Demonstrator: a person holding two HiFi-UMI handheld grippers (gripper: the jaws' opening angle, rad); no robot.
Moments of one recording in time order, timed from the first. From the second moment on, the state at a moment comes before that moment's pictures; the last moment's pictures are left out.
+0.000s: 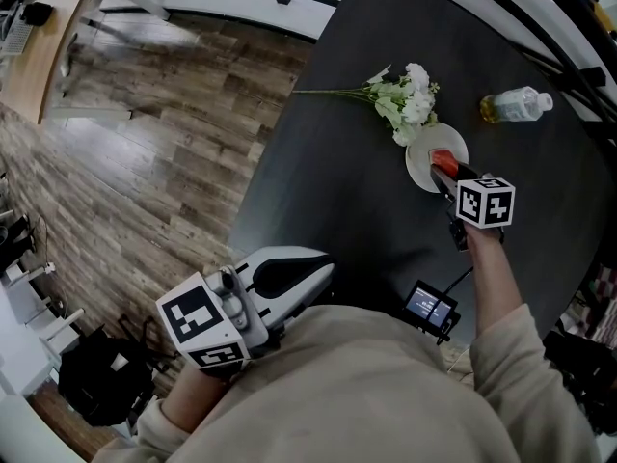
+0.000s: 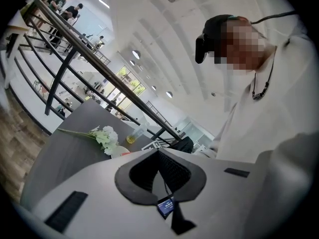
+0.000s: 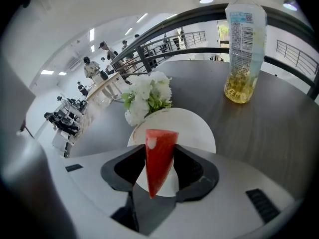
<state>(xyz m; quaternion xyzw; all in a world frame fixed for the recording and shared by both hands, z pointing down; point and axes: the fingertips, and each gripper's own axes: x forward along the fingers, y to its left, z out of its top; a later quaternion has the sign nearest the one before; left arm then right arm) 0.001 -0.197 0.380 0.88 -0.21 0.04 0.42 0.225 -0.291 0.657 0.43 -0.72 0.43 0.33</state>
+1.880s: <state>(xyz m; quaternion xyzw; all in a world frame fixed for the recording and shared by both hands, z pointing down) 0.031 -0.163 0.339 0.93 -0.16 0.06 0.34 0.237 -0.277 0.509 0.46 -0.80 0.34 0.19</state>
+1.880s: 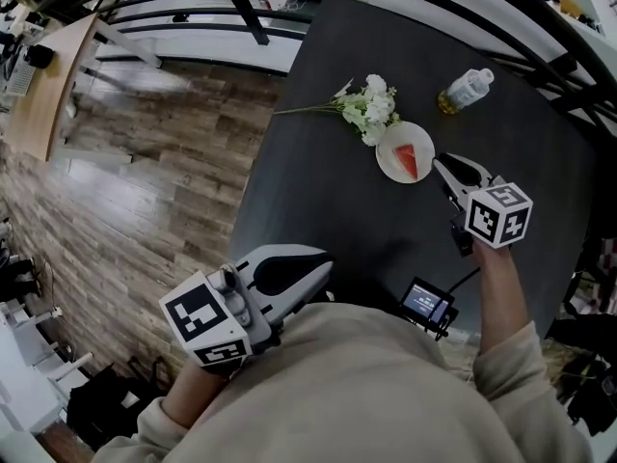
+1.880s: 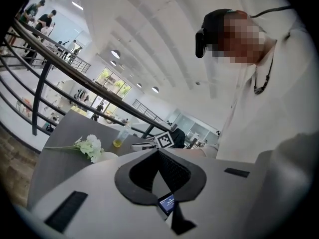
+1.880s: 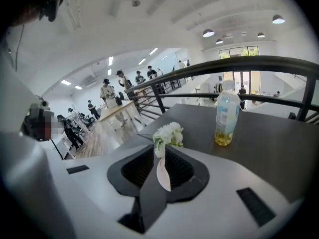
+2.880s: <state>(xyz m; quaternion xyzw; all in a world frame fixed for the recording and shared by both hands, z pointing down) 0.112 -0.152 0.254 0.98 0.00 0.04 0.21 0.240 -0.143 0.258 0.46 -0.86 0.20 -0.03</state>
